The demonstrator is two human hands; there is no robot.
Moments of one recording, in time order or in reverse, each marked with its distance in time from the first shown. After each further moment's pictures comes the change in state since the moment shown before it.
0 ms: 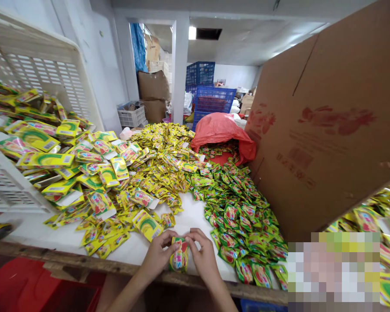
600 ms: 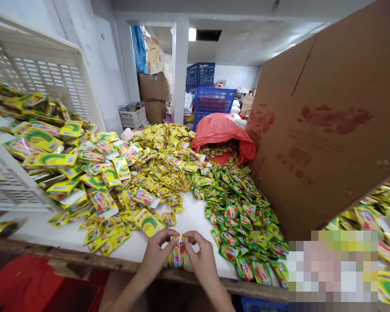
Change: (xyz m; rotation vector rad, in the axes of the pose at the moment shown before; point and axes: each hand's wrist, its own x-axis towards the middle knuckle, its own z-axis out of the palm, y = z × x) left_hand -0.006 0.026 0.000 0.085 0.131 0.046; right_hand -0.008 -0.019 0.004 -0.081 0.022 0.045
